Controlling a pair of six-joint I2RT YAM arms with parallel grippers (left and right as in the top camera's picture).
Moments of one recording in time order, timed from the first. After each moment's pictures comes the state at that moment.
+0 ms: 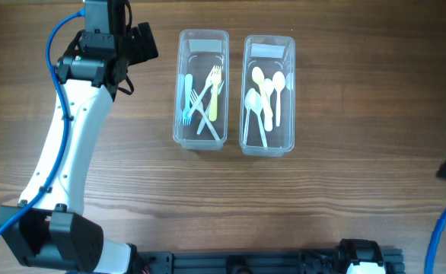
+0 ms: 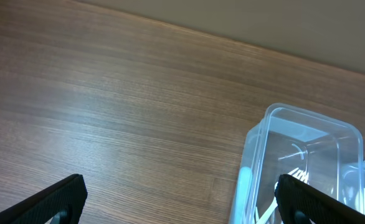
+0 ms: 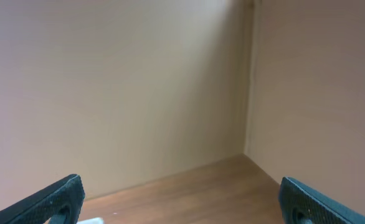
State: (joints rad) left arm -0.13 1.64 1.56 -0.72 -0.22 -0.32; right arm -0.08 0.63 1.54 -0.88 0.26 0.08
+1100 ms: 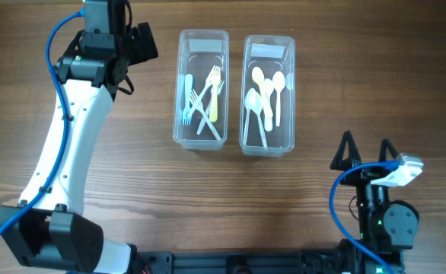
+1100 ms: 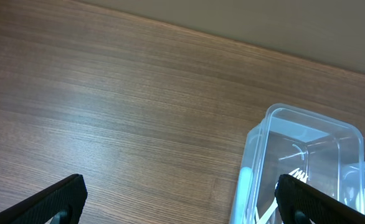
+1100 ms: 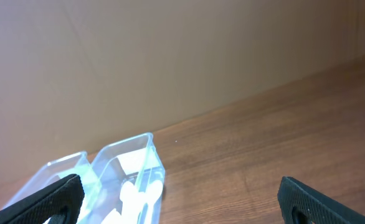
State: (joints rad) left arm -0.13 1.64 1.56 -0.72 -0.22 -0.32; right arm -0.07 0.04 0.12 -0.07 -0.04 0.35
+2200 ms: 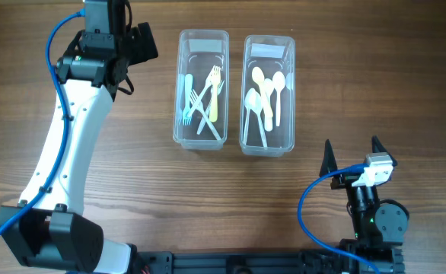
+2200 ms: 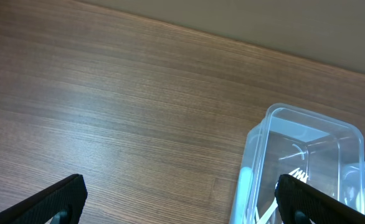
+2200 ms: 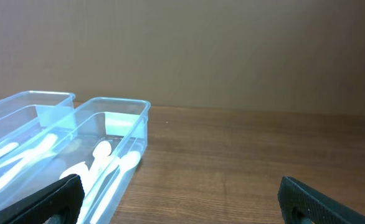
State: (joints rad) left arm -0.13 1.64 1.56 -0.72 -0.22 -0.32; right arm -0.07 0.02 0.01 0.01 -0.14 -0.03
